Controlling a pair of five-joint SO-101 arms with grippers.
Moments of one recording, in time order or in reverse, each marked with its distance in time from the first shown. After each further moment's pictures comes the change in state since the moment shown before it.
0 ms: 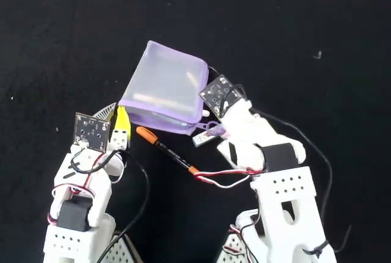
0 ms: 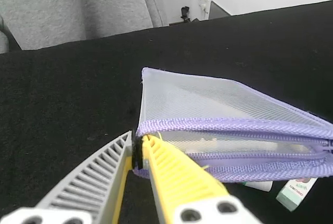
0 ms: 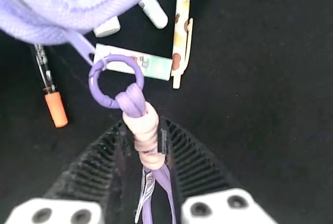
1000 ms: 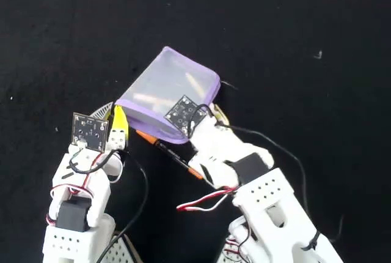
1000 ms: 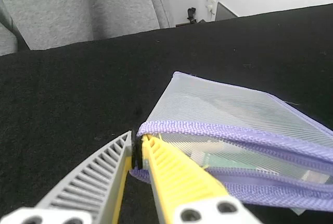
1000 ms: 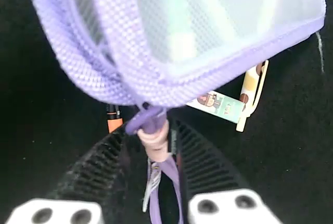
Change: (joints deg) left arm -0.3 0.0 0.0 0.0 -0.1; right arm -18.0 0.1 9.7 -11.2 -8.2
